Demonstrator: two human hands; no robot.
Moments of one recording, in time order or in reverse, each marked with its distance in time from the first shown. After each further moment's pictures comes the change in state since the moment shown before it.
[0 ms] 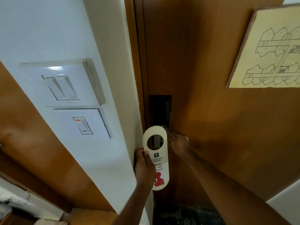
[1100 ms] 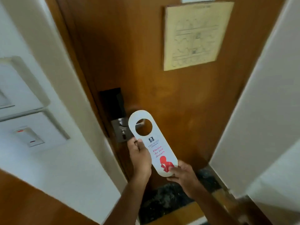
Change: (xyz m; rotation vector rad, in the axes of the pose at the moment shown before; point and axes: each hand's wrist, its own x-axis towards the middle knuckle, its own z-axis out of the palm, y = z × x) left_hand -0.060 0.051 0.035 -0.454 -0.437 -0.210; right_hand -0.242 0.019 -0.021 1.247 0.108 0.718
